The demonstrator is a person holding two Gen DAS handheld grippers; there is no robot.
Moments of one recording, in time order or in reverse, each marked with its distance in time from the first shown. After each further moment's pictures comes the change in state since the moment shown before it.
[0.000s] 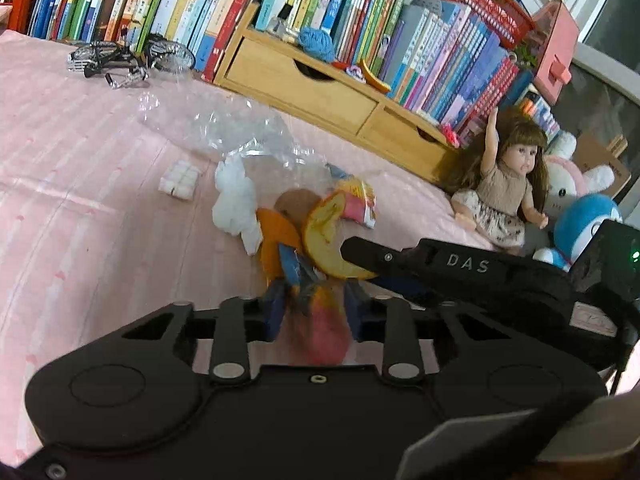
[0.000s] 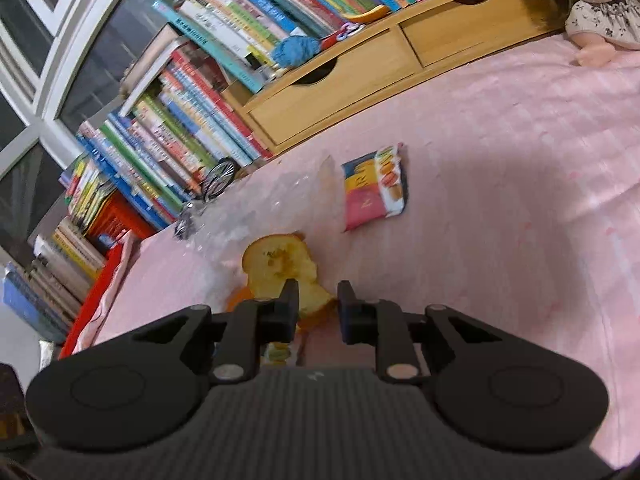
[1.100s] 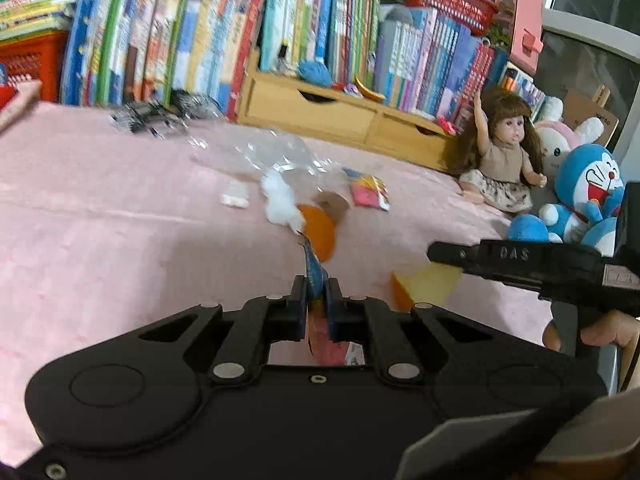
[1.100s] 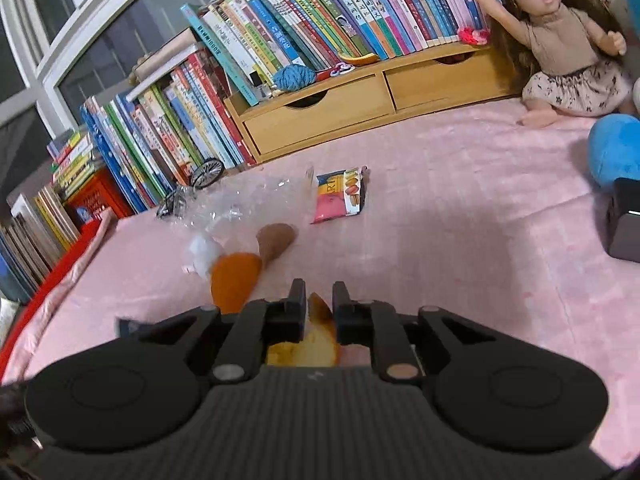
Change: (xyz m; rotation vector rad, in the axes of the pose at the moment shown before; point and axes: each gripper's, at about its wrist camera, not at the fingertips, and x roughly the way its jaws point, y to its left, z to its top) left arm -0.092 -0.002 -0.032 0.182 -0.089 0.111; right arm -0.068 0.018 -0.023 -0.170 -0.077 -0.162
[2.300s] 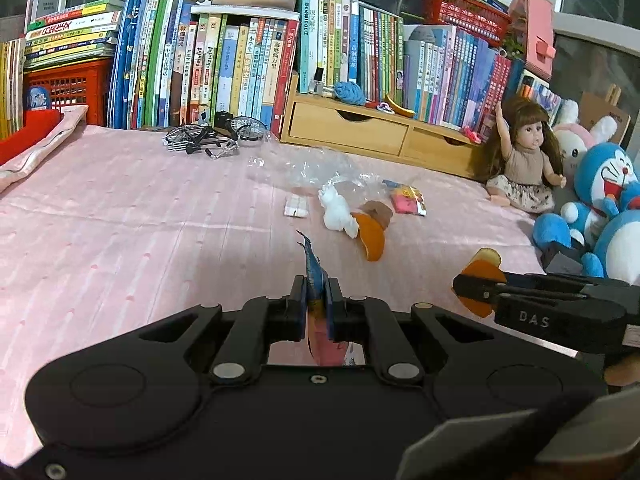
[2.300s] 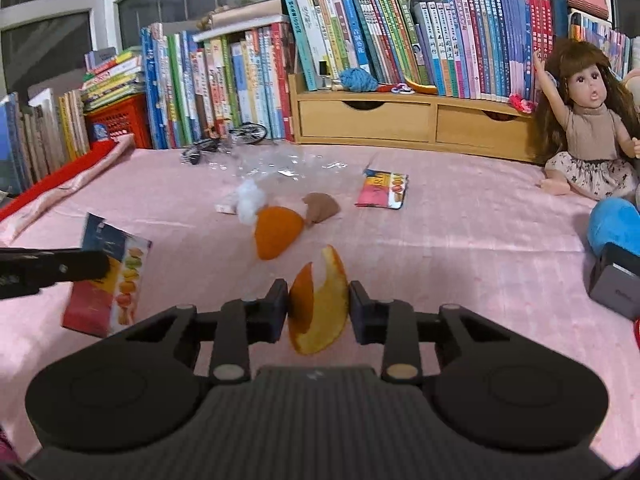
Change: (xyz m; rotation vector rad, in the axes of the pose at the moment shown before) left arm -0.046 0.021 -0.008 0.041 -0.037 0.093; right arm -0.034 0.067 -0.043 -0.308 -0.030 -0.047
